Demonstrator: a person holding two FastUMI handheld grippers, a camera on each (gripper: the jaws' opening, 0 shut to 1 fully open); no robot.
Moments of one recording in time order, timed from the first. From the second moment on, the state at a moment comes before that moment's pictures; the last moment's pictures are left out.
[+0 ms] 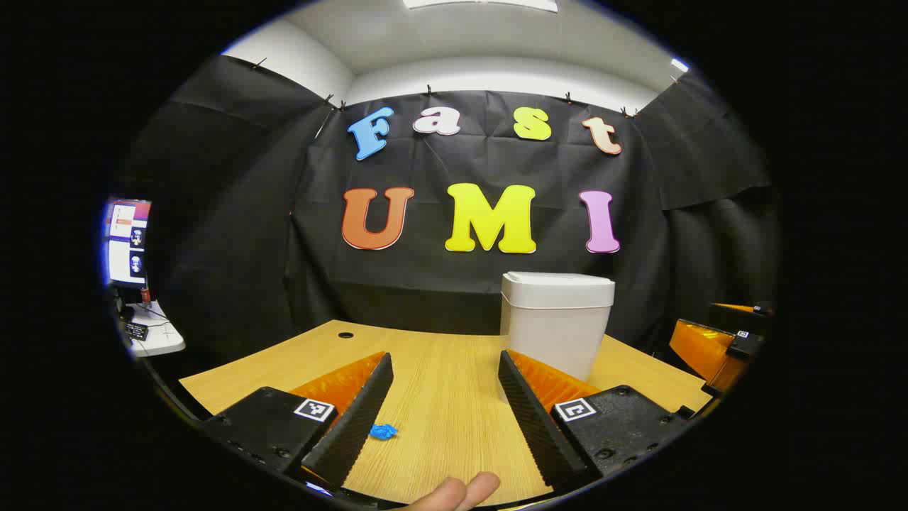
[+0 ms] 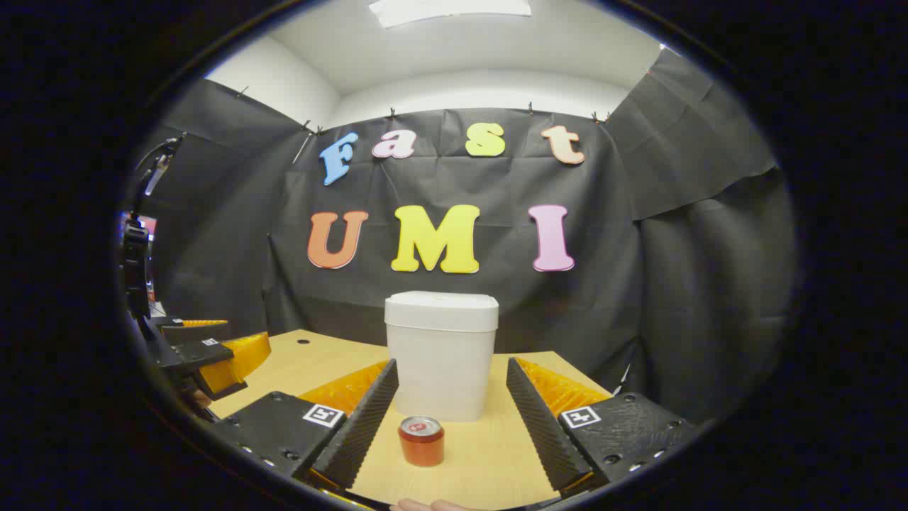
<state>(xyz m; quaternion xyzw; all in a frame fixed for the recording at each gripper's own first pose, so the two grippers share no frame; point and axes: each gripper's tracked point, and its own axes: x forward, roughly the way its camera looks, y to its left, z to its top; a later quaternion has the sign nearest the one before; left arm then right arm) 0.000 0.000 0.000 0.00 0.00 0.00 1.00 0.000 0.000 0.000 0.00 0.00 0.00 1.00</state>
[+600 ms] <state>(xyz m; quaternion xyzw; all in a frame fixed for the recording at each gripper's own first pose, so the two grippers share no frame) 0.002 -0.001 -0.009 0.01 0.01 0.00 1.00 0.005 -0.002 -0.014 0.00 0.03 0.01 1.00</state>
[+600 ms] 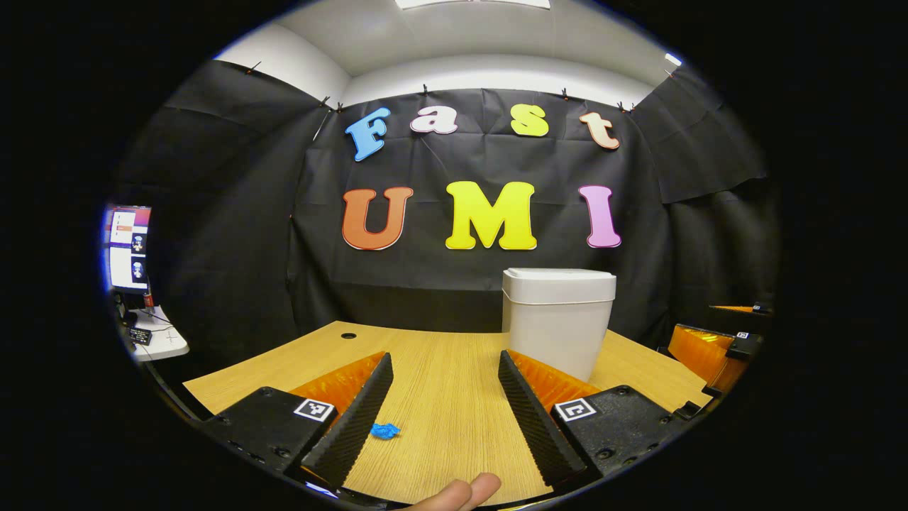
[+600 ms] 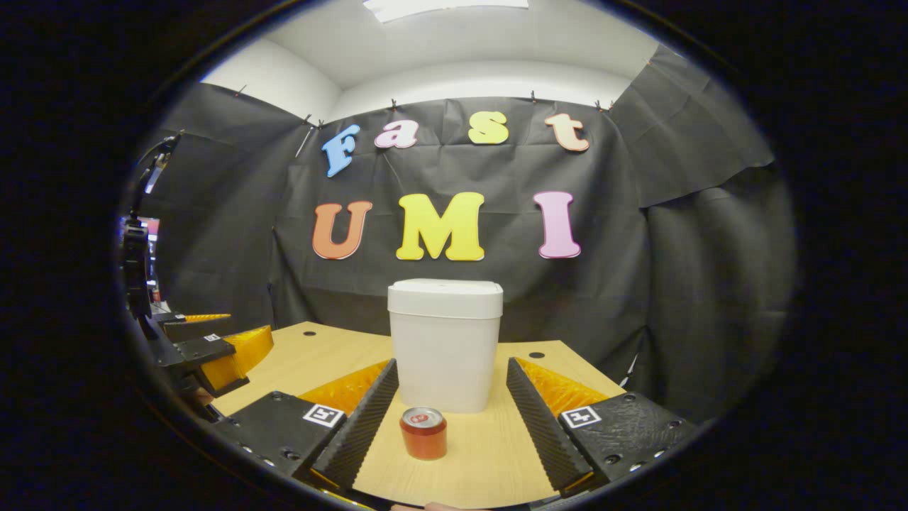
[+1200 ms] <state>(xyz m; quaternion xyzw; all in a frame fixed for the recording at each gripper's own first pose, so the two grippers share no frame) 0.005 0.006 -0.013 0.01 0.02 0.01 1.00 0.019 0.003 -0.009 0.01 0.02 0.02 1.00</state>
